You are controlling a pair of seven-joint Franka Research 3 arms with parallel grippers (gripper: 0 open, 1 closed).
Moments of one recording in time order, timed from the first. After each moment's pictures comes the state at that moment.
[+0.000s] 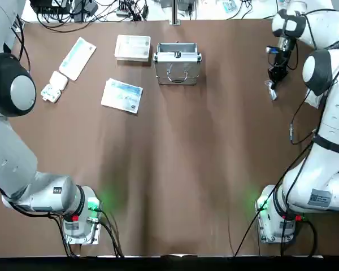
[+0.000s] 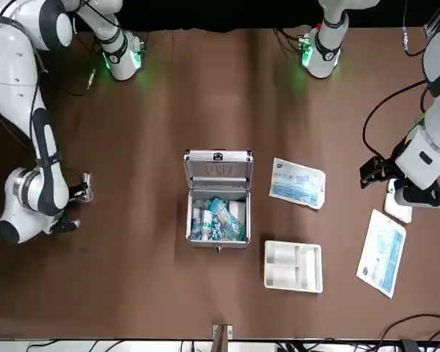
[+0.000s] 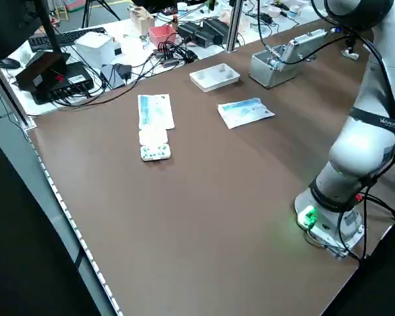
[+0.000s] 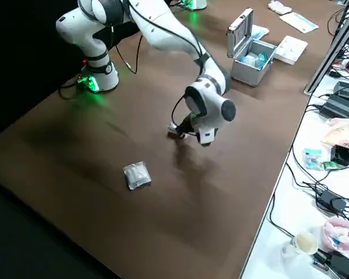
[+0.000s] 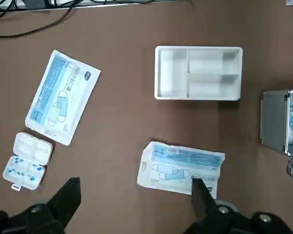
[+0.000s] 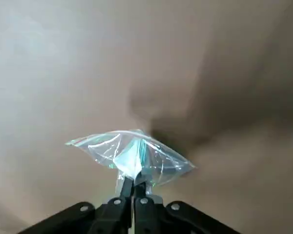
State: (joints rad) left arm -0.04 0.28 -0.12 -1.31 0.04 1.67 -0.09; right arm -0.05 0.80 -0.10 -1.42 0.11 1.56 -0.27
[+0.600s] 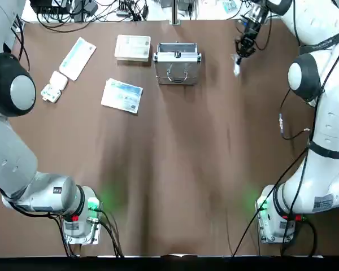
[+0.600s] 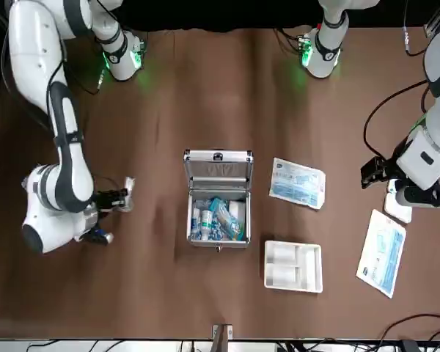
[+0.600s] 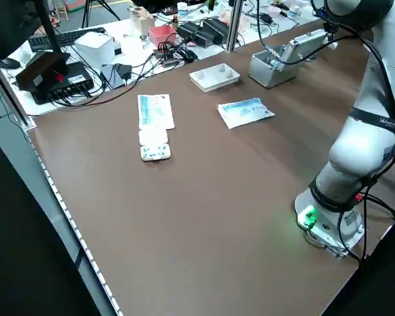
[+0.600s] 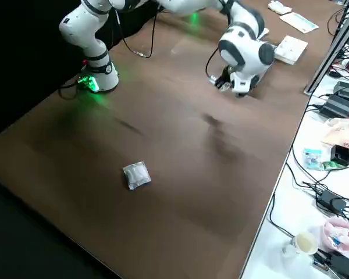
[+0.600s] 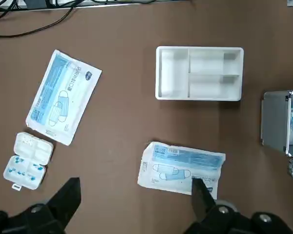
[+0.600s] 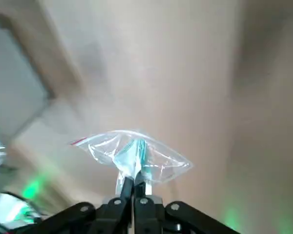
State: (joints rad) left arm -0.04 0.28 -0.12 -1.31 0.04 1.67 -0.09; right arm 0.18 0.72 -0.10 -1.28 0.48 1.48 0.16
